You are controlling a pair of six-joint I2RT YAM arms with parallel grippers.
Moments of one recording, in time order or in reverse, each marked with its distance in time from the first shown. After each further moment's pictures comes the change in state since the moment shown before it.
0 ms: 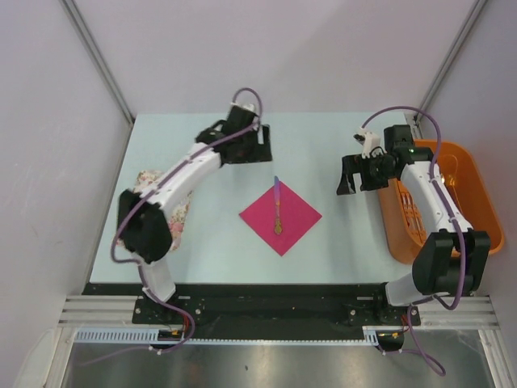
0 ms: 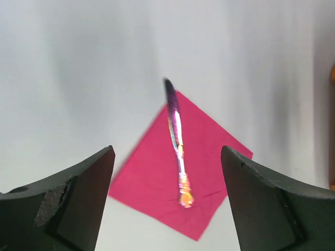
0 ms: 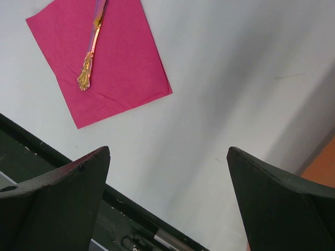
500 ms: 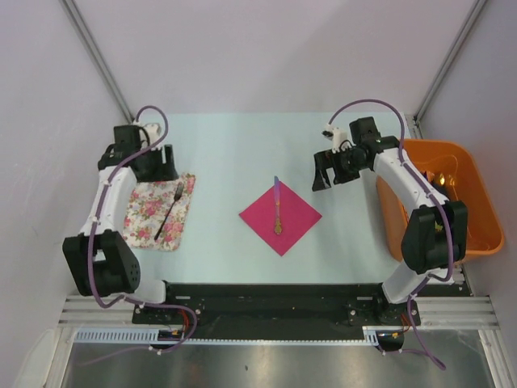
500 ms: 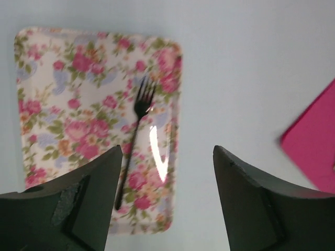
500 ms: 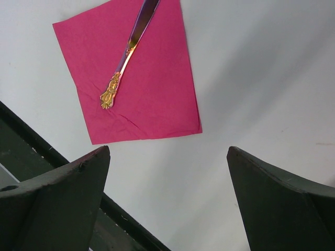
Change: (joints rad) left arm 0.645 -0.420 -0.418 -0.015 0.246 0.500; right arm 0.177 0.180 0.109 0.084 -0.011 0.034
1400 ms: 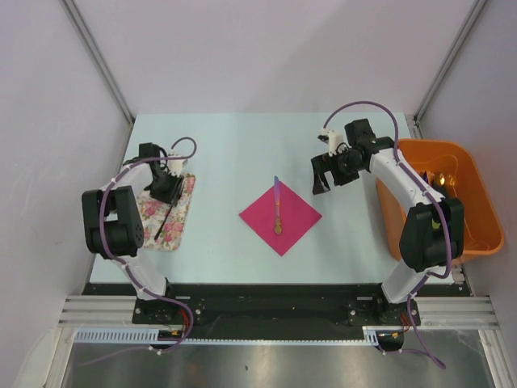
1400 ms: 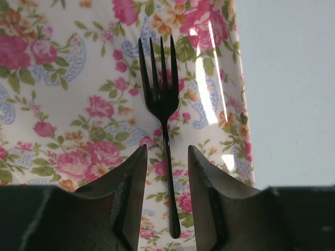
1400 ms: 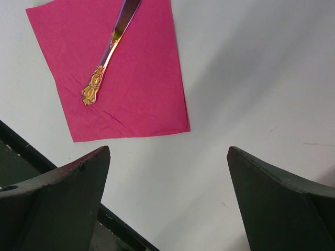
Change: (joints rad) left arm 0.064 0.333 -0.123 0.053 -0.011 0.485; right arm 0.034 0.034 0.007 0.000 0.060 -0.049
